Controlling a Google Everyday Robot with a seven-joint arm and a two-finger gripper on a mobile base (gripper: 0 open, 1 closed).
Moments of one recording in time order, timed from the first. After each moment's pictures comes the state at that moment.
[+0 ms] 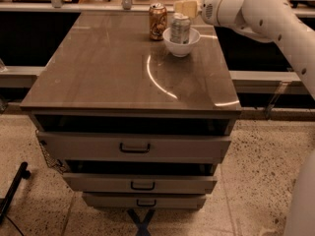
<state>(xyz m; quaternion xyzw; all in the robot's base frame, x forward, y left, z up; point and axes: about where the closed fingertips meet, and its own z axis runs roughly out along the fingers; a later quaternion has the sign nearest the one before) 0.827 -0.123 0.979 -0.19 0.74 0.22 0.61</state>
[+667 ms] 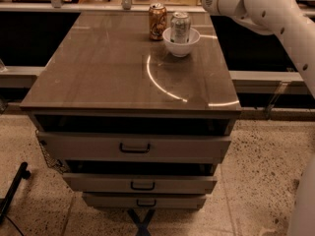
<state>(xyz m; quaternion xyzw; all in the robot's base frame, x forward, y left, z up) 0.827 -0.118 1.026 -0.21 0.70 0.20 0.65</state>
